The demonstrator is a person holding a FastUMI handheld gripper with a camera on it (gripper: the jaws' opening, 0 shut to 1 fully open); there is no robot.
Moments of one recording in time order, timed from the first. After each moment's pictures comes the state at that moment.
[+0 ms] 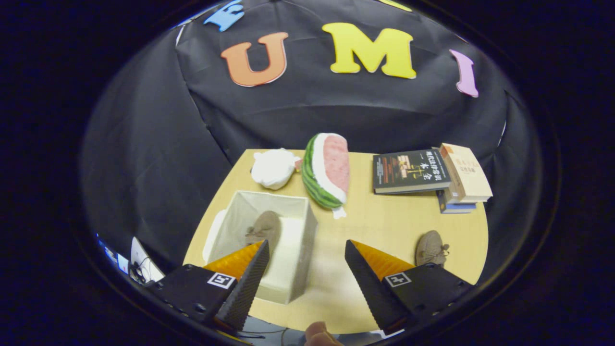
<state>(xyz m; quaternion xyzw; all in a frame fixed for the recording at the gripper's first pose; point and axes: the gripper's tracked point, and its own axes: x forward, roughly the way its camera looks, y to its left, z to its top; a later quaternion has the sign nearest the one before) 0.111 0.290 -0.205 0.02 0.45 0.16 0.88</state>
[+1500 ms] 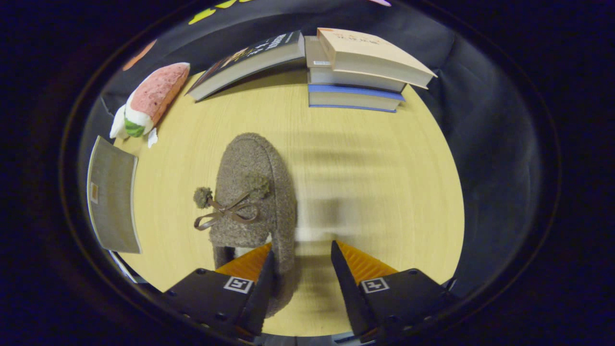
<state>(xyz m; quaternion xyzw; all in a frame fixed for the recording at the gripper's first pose) 0.113 -0.025 -0.448 0.01 0.62 0.00 0.78</state>
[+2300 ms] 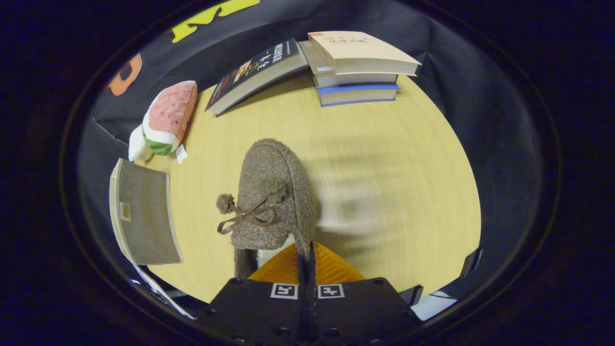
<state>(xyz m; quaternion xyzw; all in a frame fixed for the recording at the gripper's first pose) 0.074 0.018 -0.386 0.12 0.62 0.00 0.77</state>
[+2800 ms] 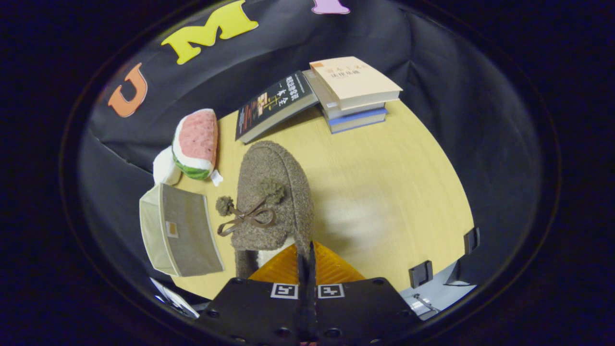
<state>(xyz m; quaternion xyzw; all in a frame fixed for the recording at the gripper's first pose) 0.073 0.062 -0.287 0.14 0.57 -0.03 0.81</state>
